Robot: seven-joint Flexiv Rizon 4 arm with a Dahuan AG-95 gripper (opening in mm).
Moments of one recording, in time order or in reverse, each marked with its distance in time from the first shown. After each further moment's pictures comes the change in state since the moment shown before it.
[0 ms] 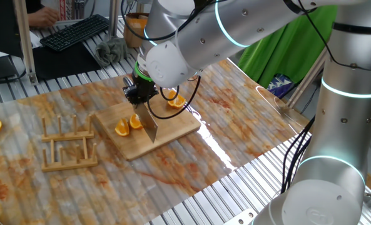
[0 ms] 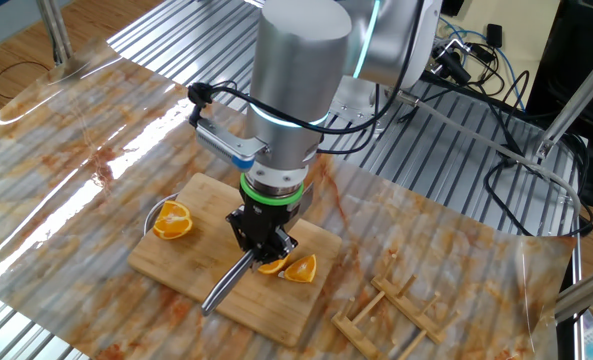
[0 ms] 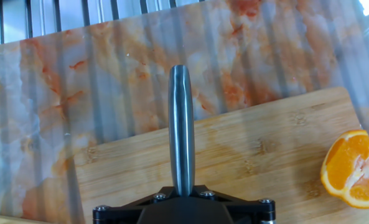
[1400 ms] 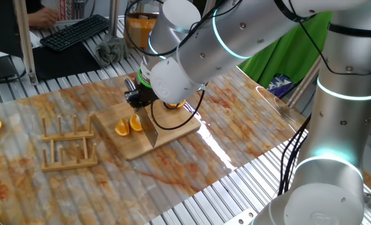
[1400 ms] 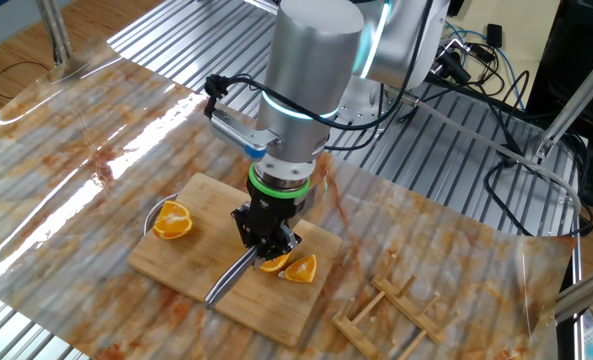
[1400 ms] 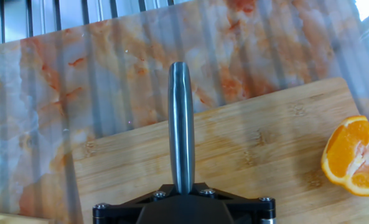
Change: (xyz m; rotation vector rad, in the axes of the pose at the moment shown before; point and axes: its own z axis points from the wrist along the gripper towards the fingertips) arm 0.011 -0.004 0.004 0.002 -0.036 0.012
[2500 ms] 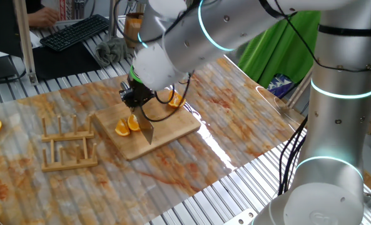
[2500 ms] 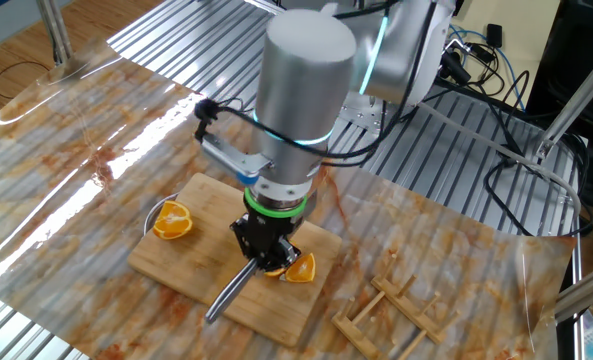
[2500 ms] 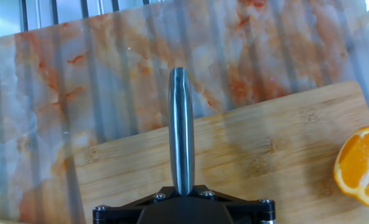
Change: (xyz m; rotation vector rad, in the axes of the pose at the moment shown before) arm -0.005 0.008 0.008 0.019 0.053 -0.005
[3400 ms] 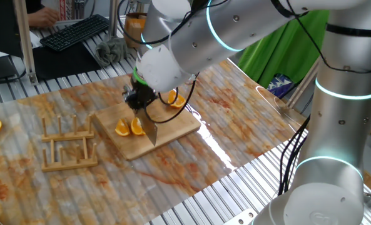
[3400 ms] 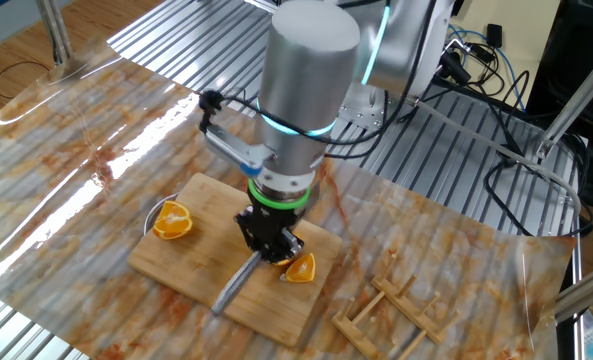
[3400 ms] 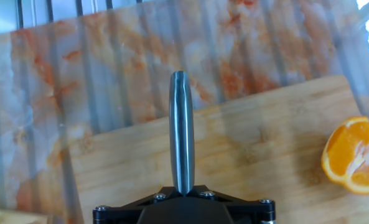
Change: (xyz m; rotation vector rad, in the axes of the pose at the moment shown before) arm 0.014 0.001 0.008 -0.013 0.022 0.006
